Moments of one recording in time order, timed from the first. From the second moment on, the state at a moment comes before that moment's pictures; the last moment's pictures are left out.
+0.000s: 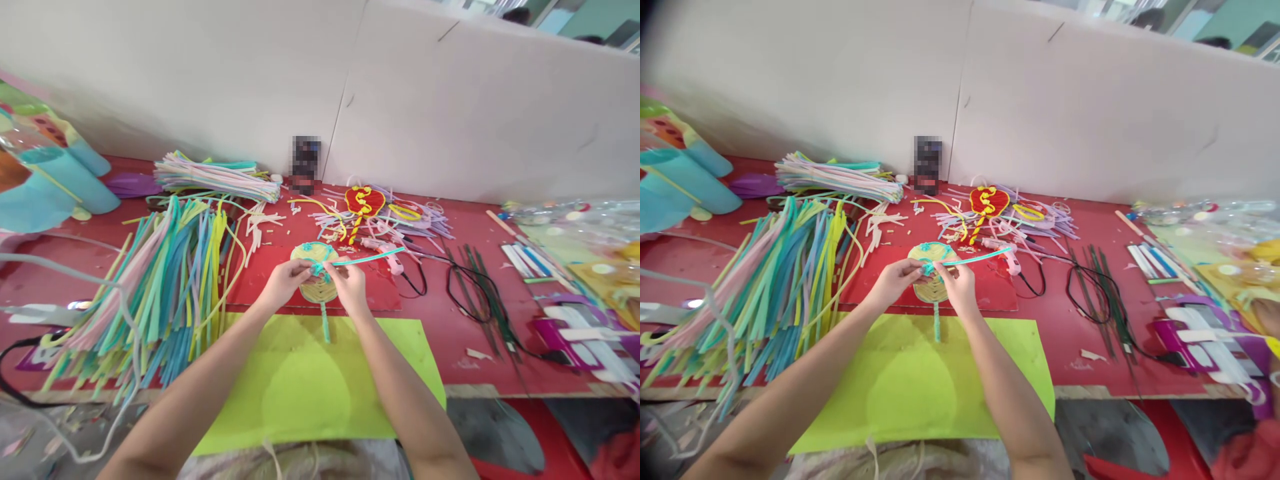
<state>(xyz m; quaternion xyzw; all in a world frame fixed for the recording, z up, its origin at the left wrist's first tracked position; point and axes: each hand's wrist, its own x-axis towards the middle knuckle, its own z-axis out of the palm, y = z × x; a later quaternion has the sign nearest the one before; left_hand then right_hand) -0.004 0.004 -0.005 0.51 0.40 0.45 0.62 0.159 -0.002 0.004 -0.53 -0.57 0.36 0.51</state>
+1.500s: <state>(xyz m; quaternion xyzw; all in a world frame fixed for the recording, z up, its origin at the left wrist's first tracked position) -0.010 0.009 -0.010 0.50 0.50 0.49 0.51 0.153 -0.005 -0.001 -0.50 -0.55 0.48 0.46</state>
